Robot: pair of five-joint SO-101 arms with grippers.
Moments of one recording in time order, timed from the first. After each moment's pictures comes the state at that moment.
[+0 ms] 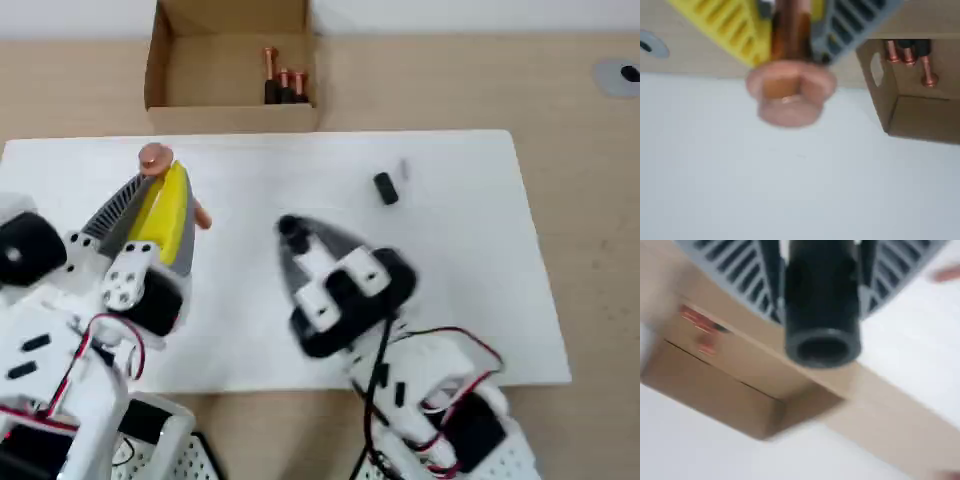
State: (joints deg) left arm 15.1 -82.0 38.1 47.6 9.6; right arm -45.3 -94.2 69.7 38.3 3.2
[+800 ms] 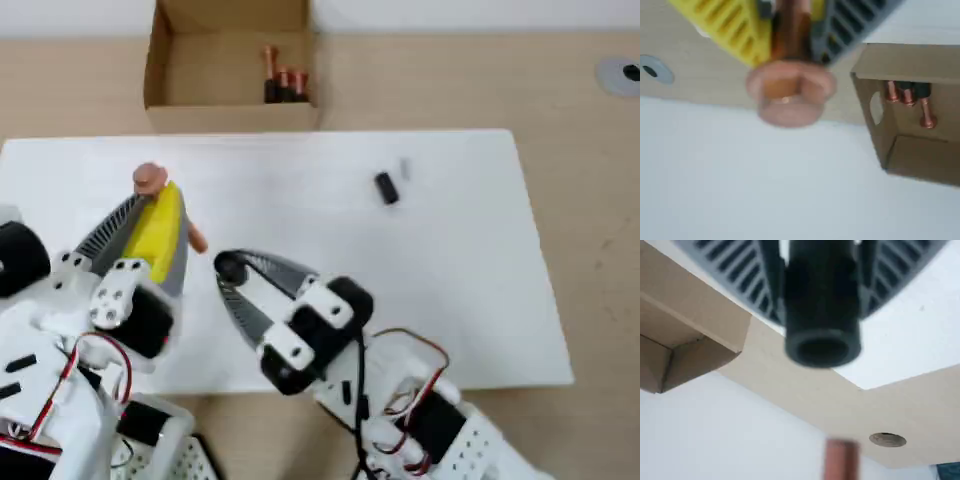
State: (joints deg) left arm 16.0 -82.6 32.1 58.0 11.6; right arm -55.1 -95.1 82.1 21.6 -1.6
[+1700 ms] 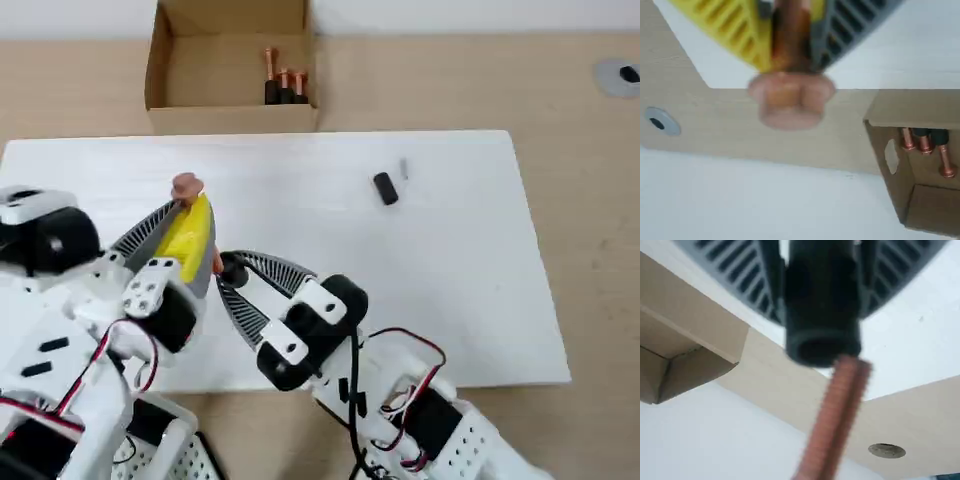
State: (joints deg) left arm 19.7 -83.1 38.3 58.0 11.6; right arm -55.1 -95.0 82.5 21.6 -2.0
